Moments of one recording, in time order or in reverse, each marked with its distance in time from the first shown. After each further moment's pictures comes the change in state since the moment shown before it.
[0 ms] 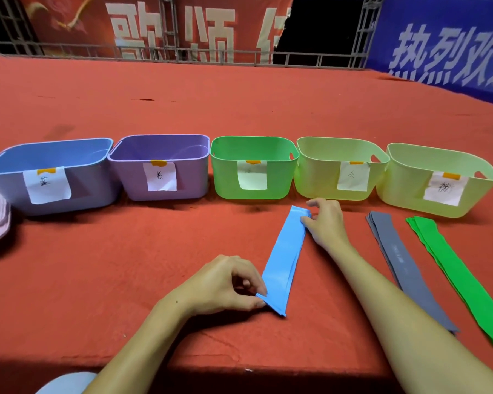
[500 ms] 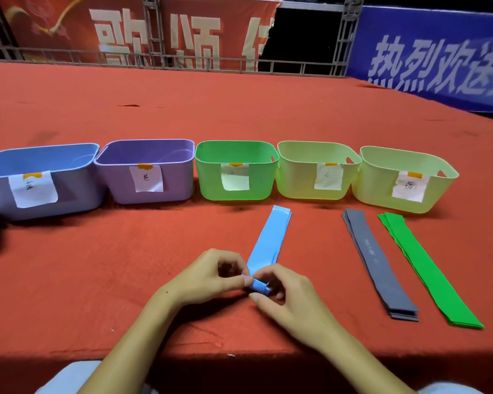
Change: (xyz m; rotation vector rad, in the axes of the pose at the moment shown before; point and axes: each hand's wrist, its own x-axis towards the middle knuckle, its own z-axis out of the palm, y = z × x) left_hand 0.005 0.011 0.005 -0.131 0.045 -0.105; right_hand -0.199 -0.032 -0.035 0.237 -0.290 -0.389
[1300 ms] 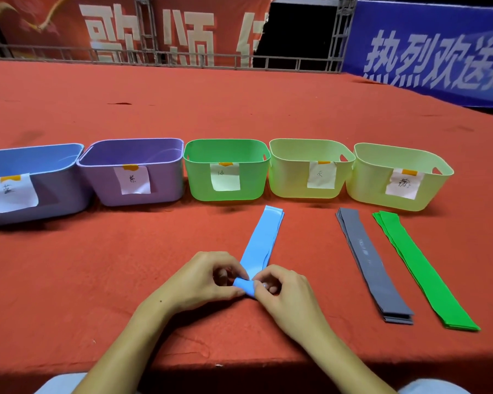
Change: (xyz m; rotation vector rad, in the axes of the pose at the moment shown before) left_hand 0.011 -0.005 0.006 0.192 0.026 0.073; right_hand 0.013 0.015 0.005 -0.058 0.157 0.250
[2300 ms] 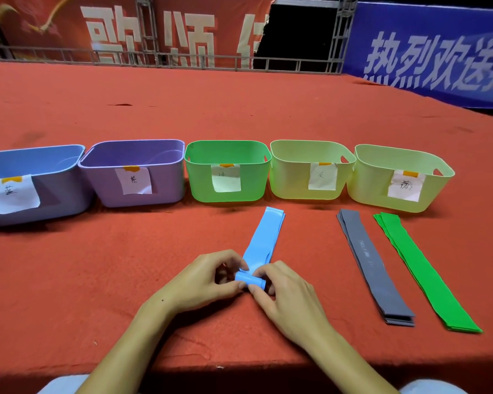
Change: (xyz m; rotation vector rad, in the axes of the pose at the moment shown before) left_hand 0.002 -0.006 0.003 -0.081 -0.018 -0.028; right_hand 0.000 0.000 -0.003 -0.264 -0.073 -0.188
